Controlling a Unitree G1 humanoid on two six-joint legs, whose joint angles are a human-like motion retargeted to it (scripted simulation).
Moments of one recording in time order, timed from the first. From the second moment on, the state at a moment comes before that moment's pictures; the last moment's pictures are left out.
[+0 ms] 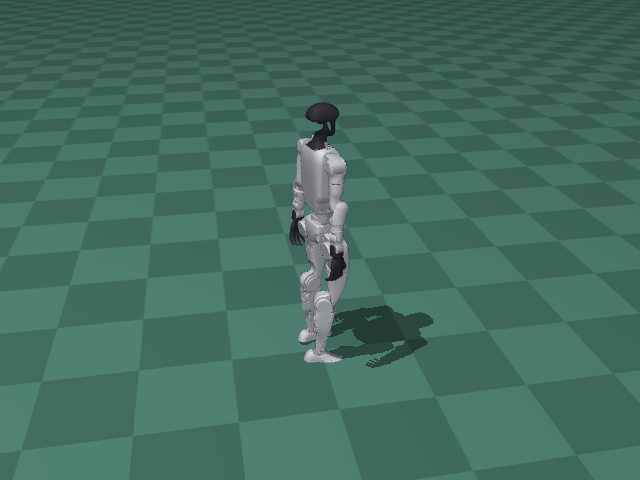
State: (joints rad) left arm 0.11 0.12 0.40 1.50 0.33 0.01 -0.06; right arm 0.06 -0.16 -0.18 1.61 -0.44 -0.08 0.00; waist -0.06 -0.06 0.00; left_leg 0.01 -0.08 0.10 0.00 0.16 0.02; right_leg 0.11 -0.08 -0.46 -0.01 0.01 0.03
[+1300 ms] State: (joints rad) left arm 0.10 0.11 0.41 1.47 0.33 0.00 -0.07; right arm 0.08 -0.17 -0.21 1.63 -0.42 -0.08 -0.01; waist -0.01 -0.07 0.00; left_leg -0.06 -0.13 -0.04 0.03 0.17 0.01; right_leg 0.15 -0.10 -0.57 -0.02 -0.01 0.06
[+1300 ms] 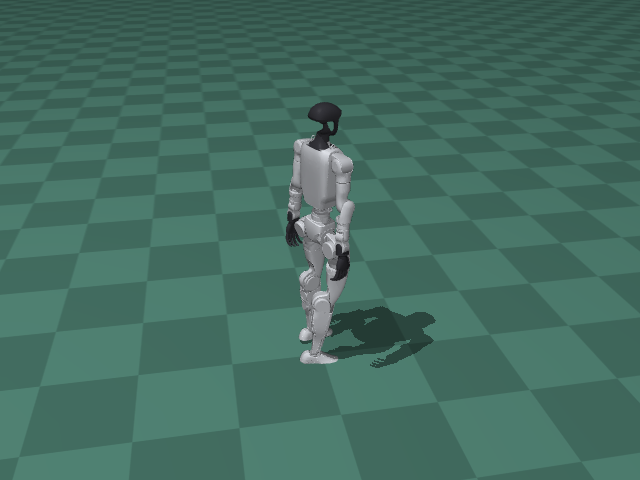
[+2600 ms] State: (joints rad) left arm 0.13 0.11 0.51 1.51 0.30 0.03 -0.06; right arm 0.07 -0.14 -0.19 1.58 -0.44 -0.09 -0.02; waist 0.35 -0.10 0.02; left_leg -0.25 -0.26 -0.31 -0.01 0.27 -0.17; right_leg 0.23 -0.10 -1.06 0.05 -0.11 0.25
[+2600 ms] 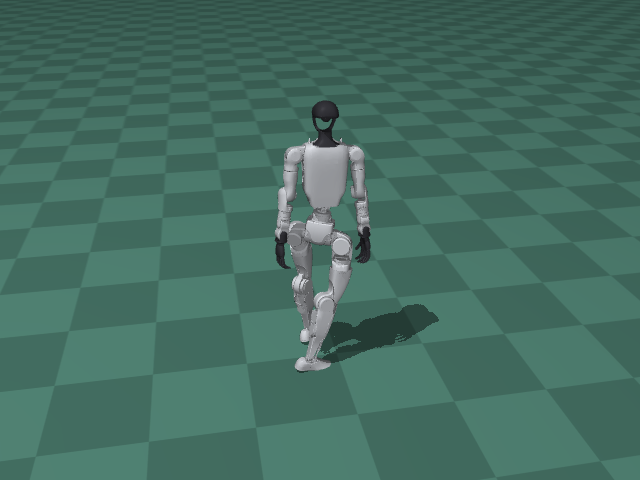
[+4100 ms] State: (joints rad) left arm 0.16 0.12 0.46 1.49 0.31 0.01 -0.06; right arm -0.03 -0.15 -0.13 1.61 -0.42 -0.10 0.03; waist -0.14 -0.02 -0.01; left_leg 0.08 -0.01 0.26 -0.02 0.01 0.02; right_leg 0.02 -0.07 -0.26 0.05 0.07 0.05
